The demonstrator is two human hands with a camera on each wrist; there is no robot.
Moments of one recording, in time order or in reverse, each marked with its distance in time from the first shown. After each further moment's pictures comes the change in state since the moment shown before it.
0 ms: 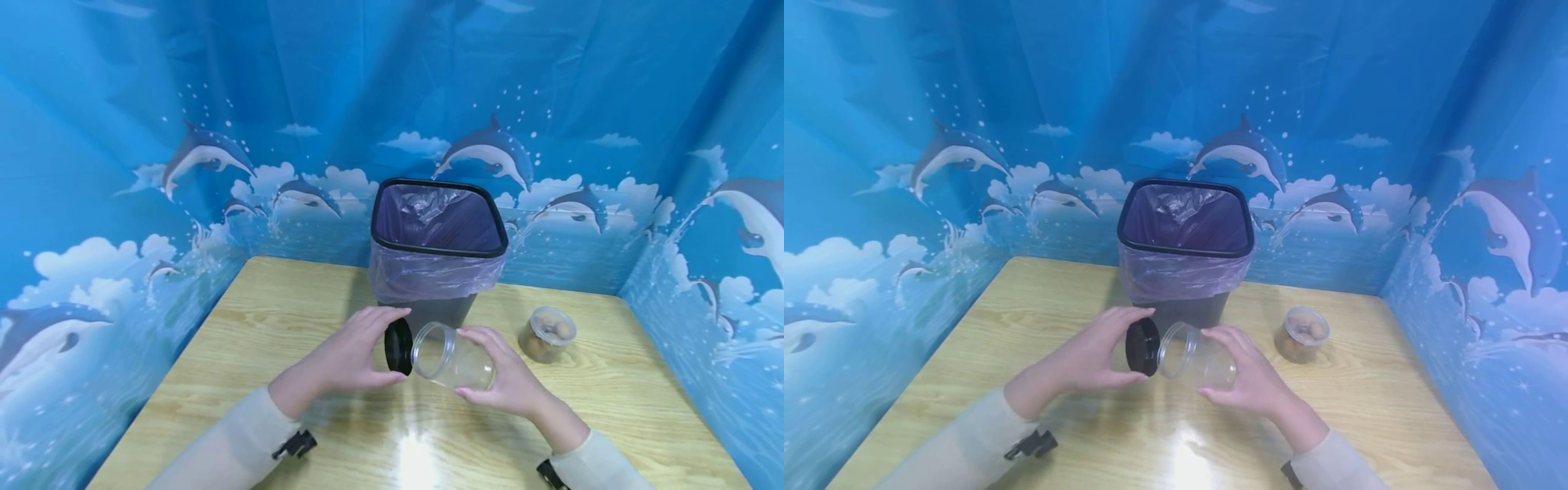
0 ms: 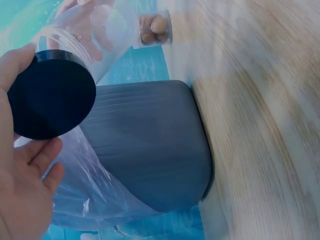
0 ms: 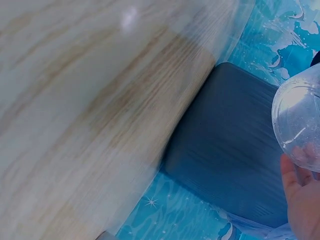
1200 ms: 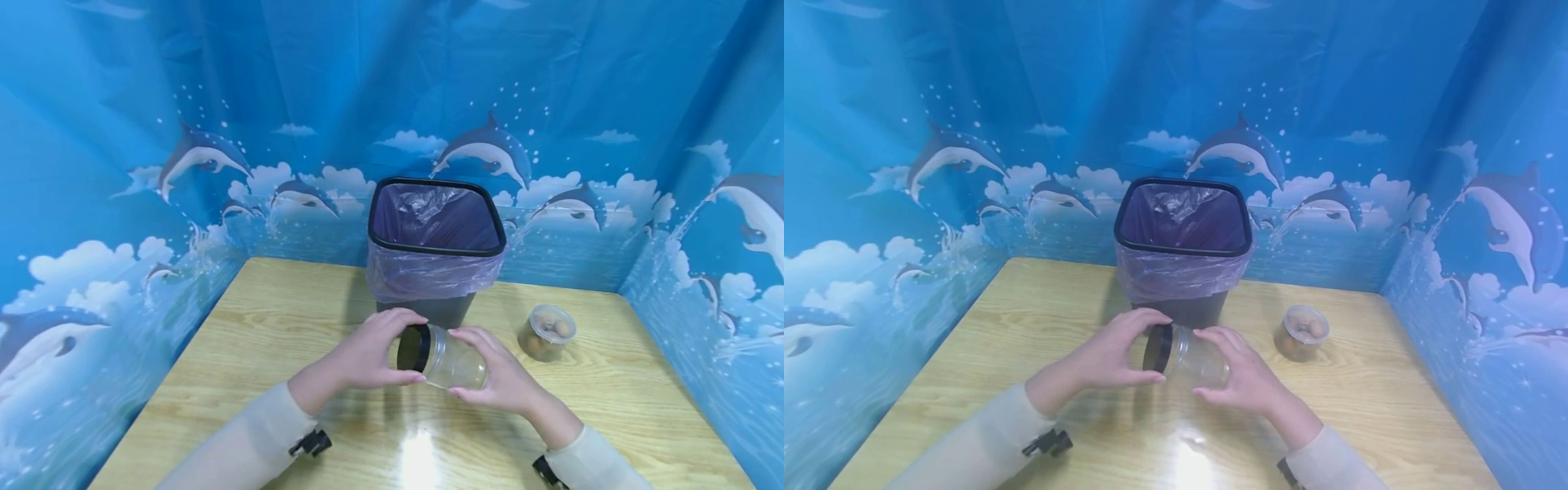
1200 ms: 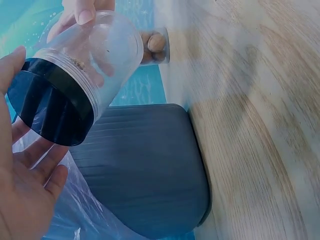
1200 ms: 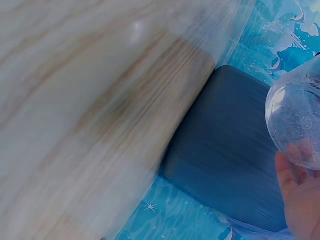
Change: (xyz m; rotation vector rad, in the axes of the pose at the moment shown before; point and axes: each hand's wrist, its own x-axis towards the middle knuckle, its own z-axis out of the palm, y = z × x) left_hand 0.021 0.006 0.019 -0.086 0.037 0.072; right_hand 0.004 0.004 0.007 -0.011 -0.037 -0.015
